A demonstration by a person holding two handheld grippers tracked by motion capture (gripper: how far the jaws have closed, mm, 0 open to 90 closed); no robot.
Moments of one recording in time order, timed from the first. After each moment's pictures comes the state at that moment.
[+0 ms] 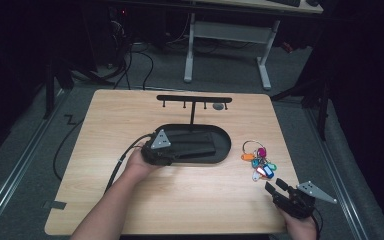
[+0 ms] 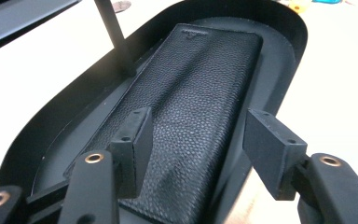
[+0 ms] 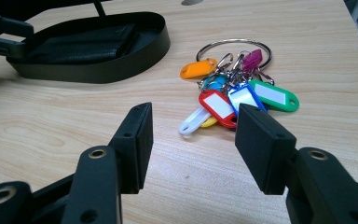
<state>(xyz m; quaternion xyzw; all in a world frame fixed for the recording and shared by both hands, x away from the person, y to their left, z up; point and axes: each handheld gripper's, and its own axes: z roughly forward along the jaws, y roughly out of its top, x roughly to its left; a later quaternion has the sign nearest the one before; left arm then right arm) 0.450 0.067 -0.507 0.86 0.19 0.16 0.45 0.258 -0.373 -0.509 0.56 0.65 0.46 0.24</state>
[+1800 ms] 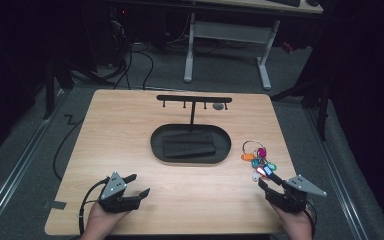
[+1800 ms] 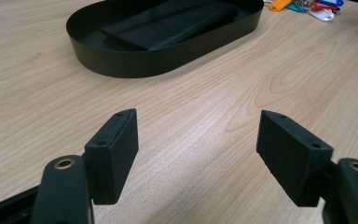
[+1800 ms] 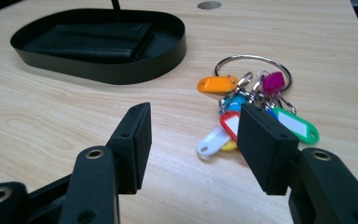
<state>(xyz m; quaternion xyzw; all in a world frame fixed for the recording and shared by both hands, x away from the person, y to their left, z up) 0.311 0.164 -0.519 0.80 0.32 0.17 0.49 0.270 -0.348 -0.492 0.52 0.69 0.43 0.27</state>
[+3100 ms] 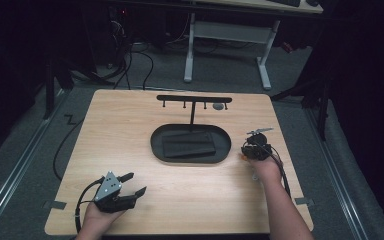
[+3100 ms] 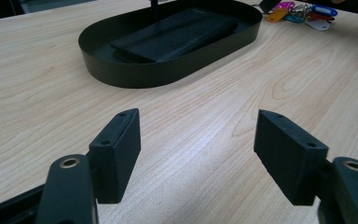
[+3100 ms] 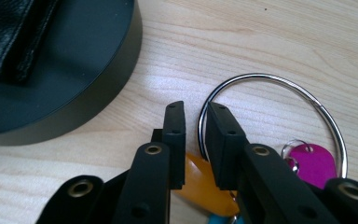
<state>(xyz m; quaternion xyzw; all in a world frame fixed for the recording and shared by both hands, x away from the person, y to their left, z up) 0.310 0.177 -0.517 0.79 0.30 0.18 0.50 0.445 -0.303 -0.499 0.57 0.77 0.22 0.19</state>
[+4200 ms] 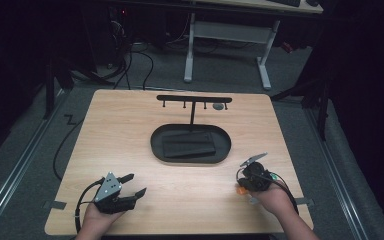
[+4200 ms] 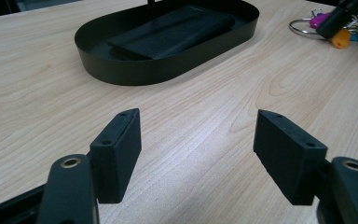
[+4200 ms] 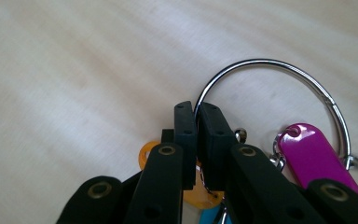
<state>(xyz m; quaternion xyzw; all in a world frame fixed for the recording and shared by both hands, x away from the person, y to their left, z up) 0.309 0.176 -0.518 0.79 0.30 0.18 0.50 0.350 -0.277 -0.494 0.46 0.86 0.18 0.09</state>
